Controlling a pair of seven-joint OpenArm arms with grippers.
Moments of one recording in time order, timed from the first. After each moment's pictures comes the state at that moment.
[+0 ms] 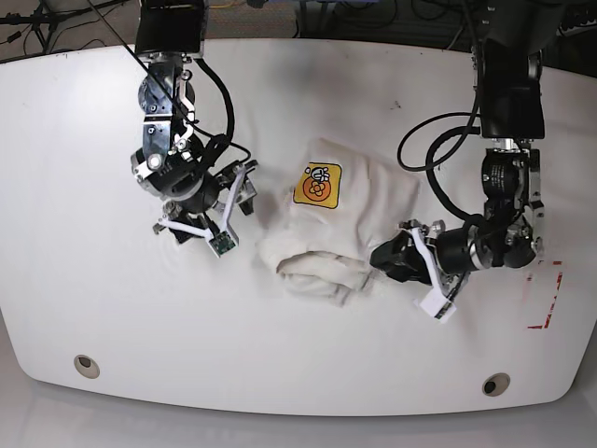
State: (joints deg) left arm -22.3 -15.3 -0.4 79.2 -50.5 -36.9 67.8; right arm 2.0 2.7 1.7 101.9 0.8 32.5 -58.9
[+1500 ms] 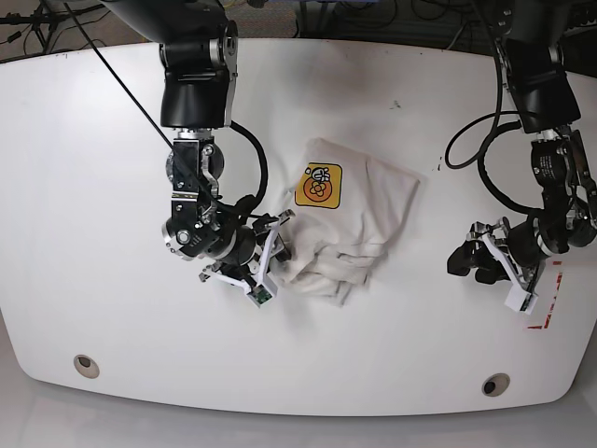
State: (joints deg) left arm -19.8 -20.4 -16.2 77.8 -44.0 -37.0 66.1; right arm 19.2 -4.6 3.8 77.4 0.8 40.0 -53.9
